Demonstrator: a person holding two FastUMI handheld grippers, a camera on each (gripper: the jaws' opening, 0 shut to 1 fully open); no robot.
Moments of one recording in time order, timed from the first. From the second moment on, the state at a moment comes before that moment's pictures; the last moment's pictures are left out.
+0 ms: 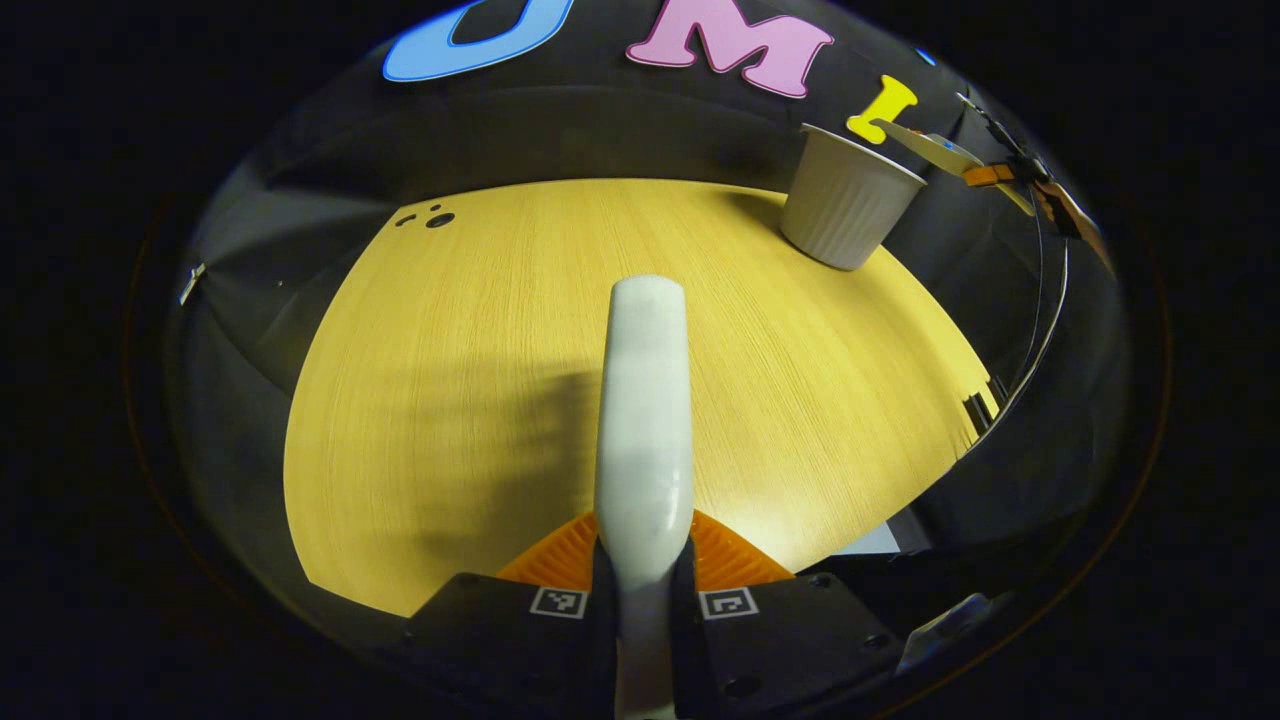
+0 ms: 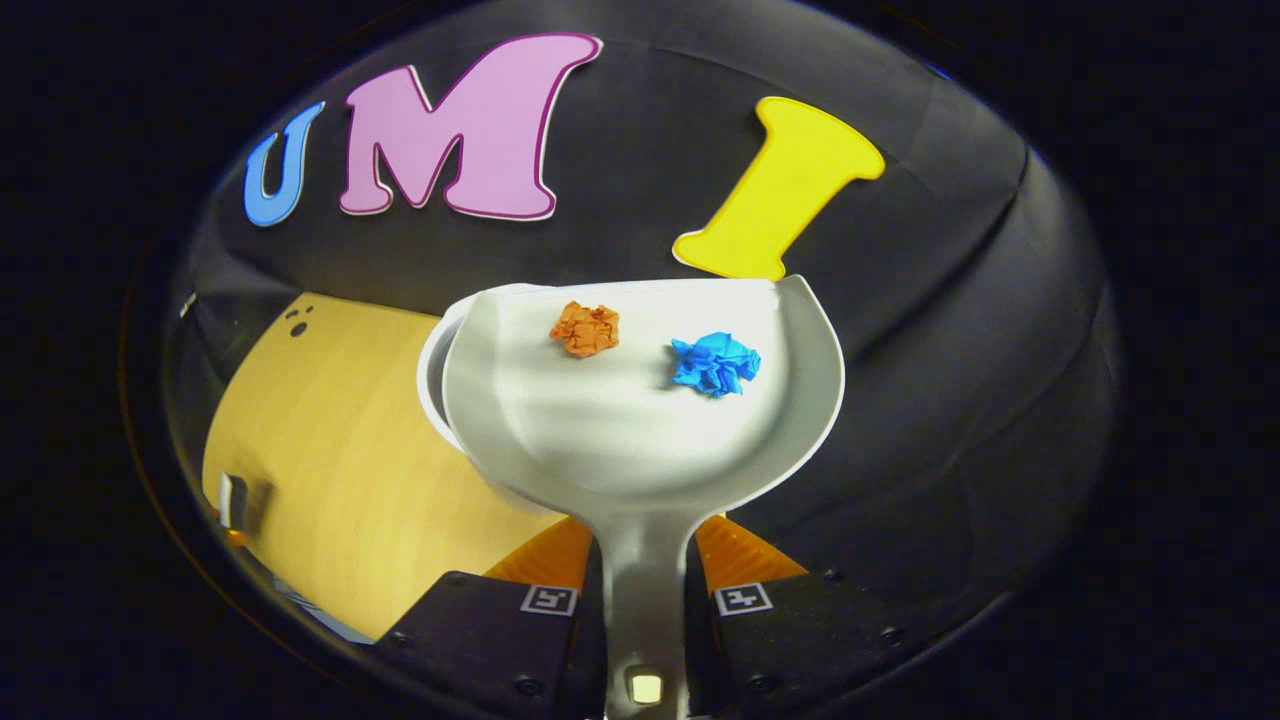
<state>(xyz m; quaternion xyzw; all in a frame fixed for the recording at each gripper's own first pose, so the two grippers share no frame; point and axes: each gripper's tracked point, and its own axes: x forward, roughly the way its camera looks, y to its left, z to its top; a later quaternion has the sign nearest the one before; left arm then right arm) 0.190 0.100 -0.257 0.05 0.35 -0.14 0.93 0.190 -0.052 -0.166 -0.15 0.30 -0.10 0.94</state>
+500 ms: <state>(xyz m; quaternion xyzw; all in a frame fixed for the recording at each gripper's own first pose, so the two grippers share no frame) 0.192 0.108 -0.257 0.02 0.34 -0.11 0.93 0.197 -0.052 -0.135 -0.45 0.31 -0.07 0.84</state>
